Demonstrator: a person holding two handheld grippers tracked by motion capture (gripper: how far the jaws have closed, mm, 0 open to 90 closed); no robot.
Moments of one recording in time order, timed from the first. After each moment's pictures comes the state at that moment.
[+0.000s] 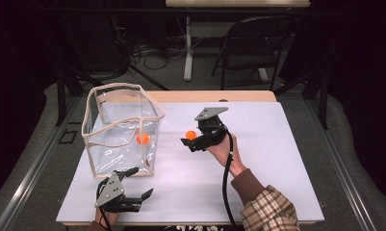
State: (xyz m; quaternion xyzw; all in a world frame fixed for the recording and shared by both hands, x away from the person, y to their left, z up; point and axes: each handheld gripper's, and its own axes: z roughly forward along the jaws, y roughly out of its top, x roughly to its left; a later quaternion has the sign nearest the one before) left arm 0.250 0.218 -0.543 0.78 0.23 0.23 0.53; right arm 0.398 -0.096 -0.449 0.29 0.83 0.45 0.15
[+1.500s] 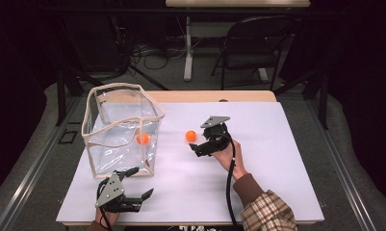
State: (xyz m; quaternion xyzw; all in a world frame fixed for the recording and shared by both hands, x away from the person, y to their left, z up) left arm 0.250 0.217 -0.543 0.78 0.23 0.23 0.53; right arm 0.410 -0.112 -0.499 0.32 0.84 0.41 0.17
